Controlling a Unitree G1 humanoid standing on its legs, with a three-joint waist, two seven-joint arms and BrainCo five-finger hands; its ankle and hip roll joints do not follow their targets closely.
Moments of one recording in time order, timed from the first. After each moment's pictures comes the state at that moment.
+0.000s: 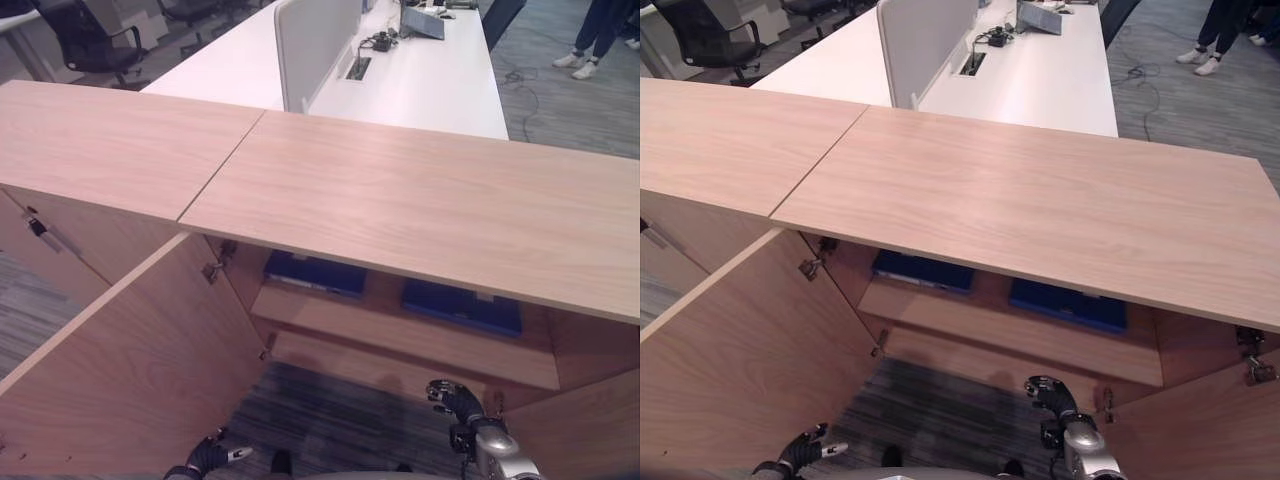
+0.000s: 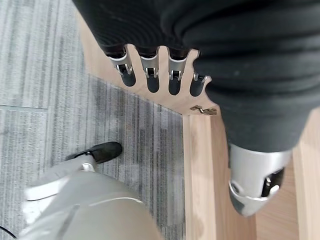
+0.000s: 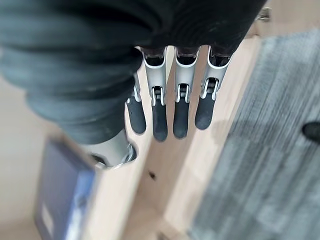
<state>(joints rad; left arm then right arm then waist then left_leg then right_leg) 0.15 0.35 -0.19 1.03 -0.11 -0.16 -0.06 0.02 -0.34 0.31 0.86 0.26 -0.12 -0.02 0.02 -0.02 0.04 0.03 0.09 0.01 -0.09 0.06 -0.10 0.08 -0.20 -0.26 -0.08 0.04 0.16</state>
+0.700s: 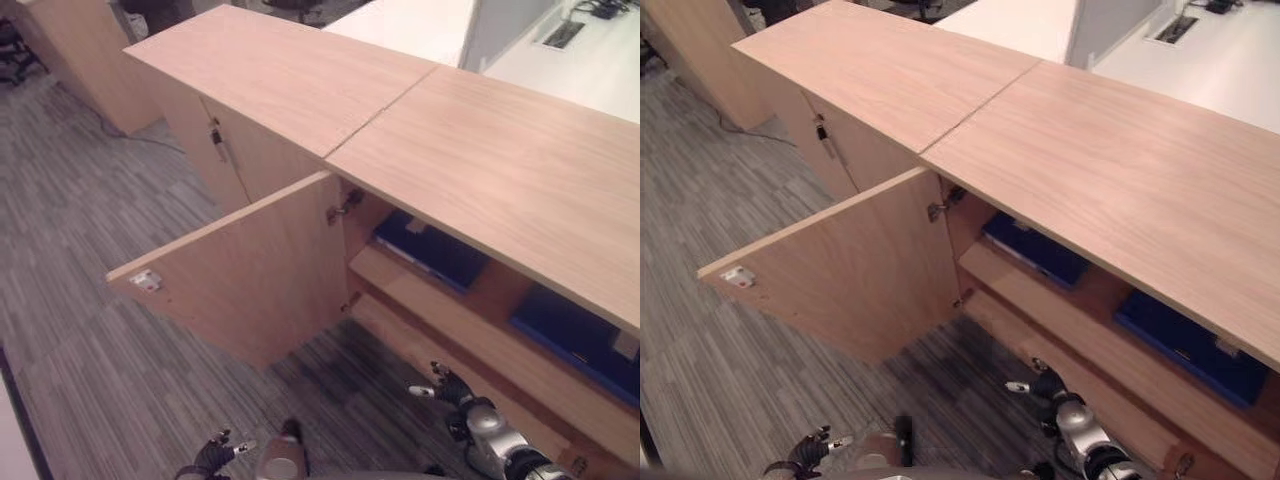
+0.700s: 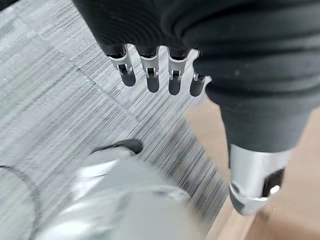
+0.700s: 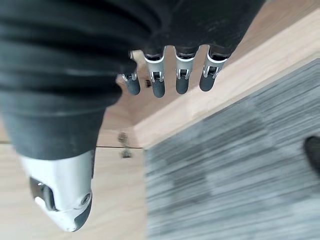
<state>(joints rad) 0.04 0.30 -0.11 1.15 -0.18 -0.15 -0.03 -0.09 -0.38 0.39 0.98 0.17 -0.10 -0.04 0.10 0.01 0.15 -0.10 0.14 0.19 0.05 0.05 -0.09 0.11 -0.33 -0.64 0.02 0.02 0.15</state>
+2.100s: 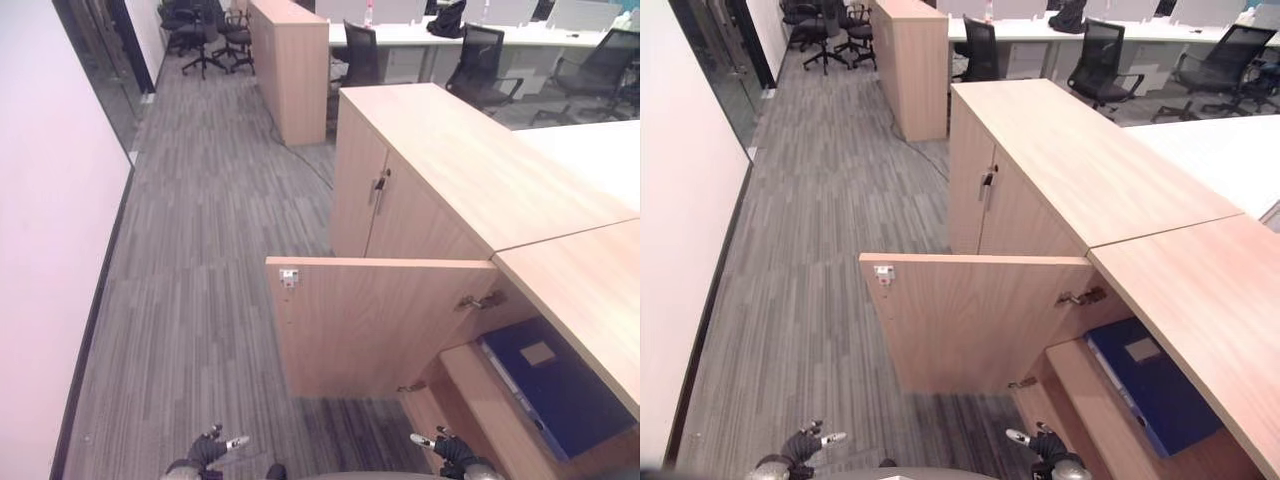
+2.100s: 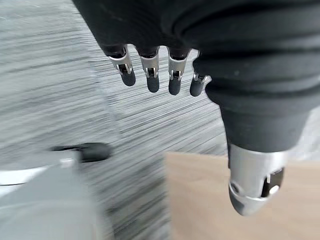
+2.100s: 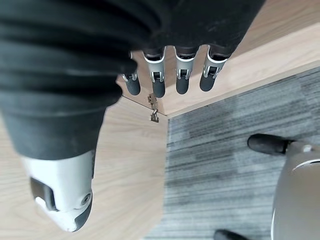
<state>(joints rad) 0.03 0.32 -0.16 1.11 -0.19 -0.13 -0.01 0.02 -0.23 0.23 1.14 0.26 -0.08 -0.04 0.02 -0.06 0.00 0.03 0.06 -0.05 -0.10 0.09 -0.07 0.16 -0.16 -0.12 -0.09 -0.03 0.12</state>
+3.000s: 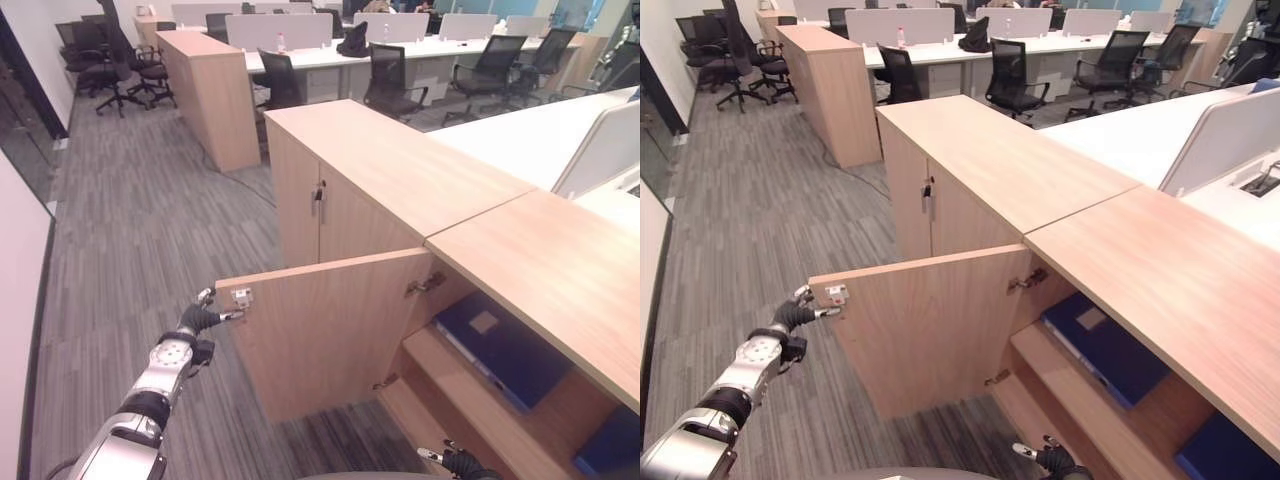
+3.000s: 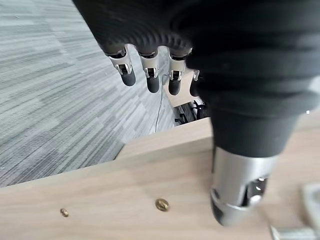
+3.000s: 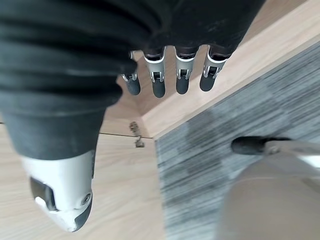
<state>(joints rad) -0.38 0.53 -0.28 0.95 -0.30 -0.17 -0.01 0.07 -0.26 0.24 1.14 0.25 -0.06 -0.02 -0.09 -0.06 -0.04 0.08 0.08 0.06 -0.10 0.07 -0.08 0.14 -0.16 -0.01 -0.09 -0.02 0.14</state>
